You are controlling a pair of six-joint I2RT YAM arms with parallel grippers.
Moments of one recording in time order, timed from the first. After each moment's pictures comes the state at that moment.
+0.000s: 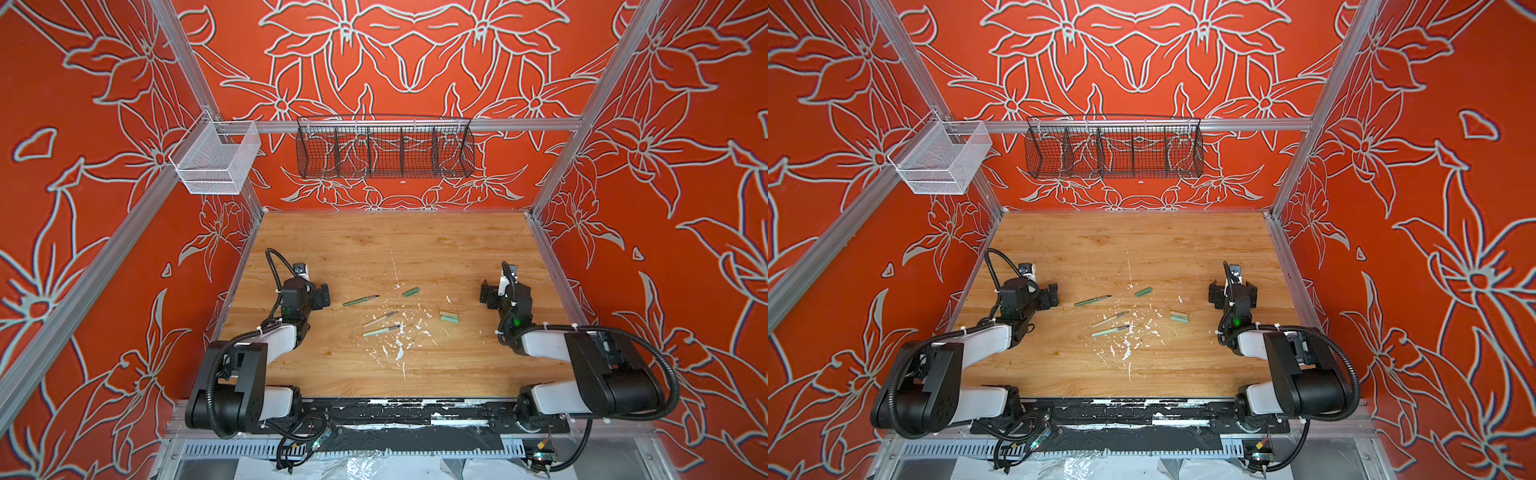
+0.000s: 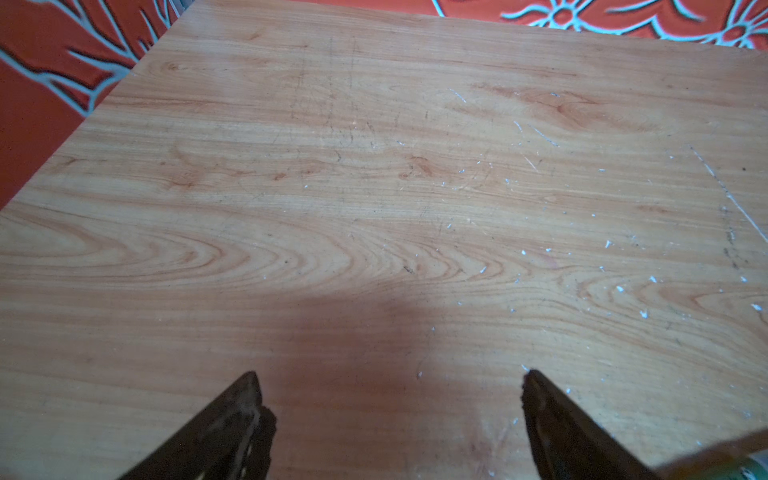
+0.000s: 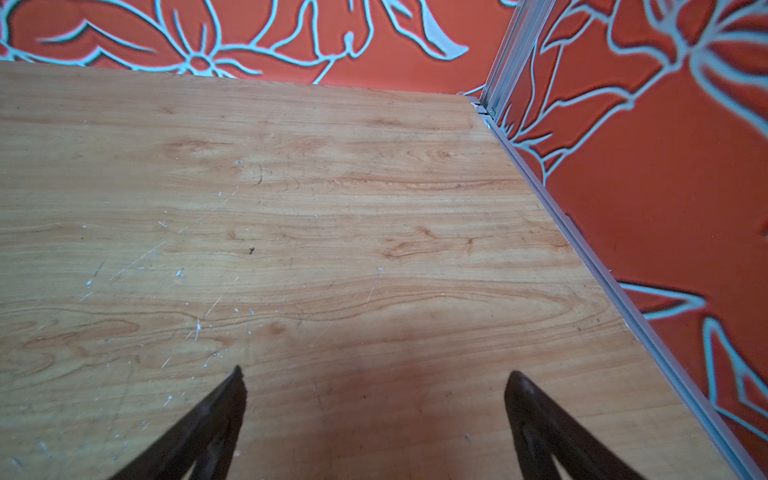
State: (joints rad) left arm 0.01 1.34 0.39 0.39 -0.09 -0.10; right arm 0.11 1.41 0.29 0.73 0.31 0.01
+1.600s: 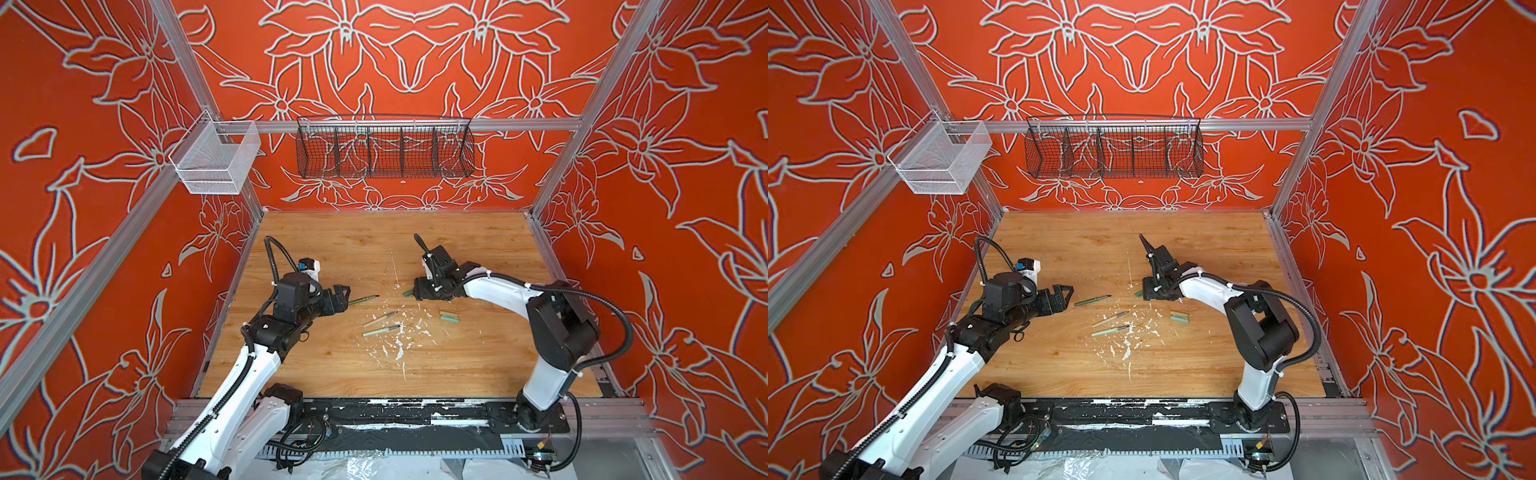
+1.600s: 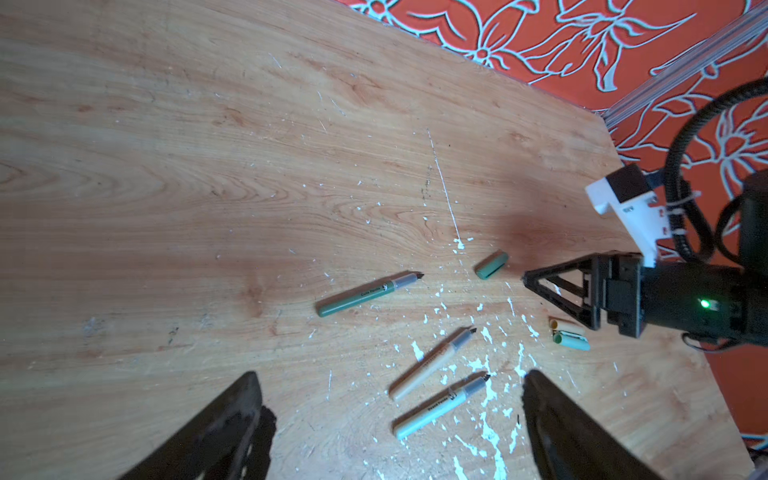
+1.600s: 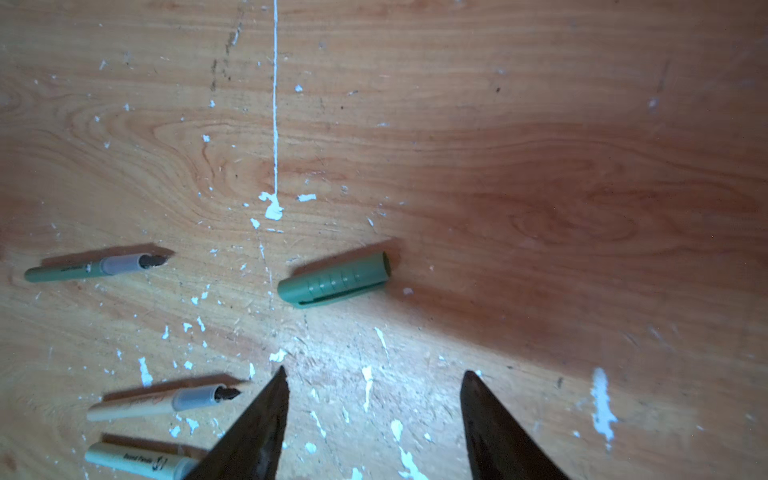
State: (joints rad) left arm -0.21 0.83 0.67 -0.46 0.15 -0.44; right arm 0.59 1.79 1.17 -0.46 -0.04 0.52
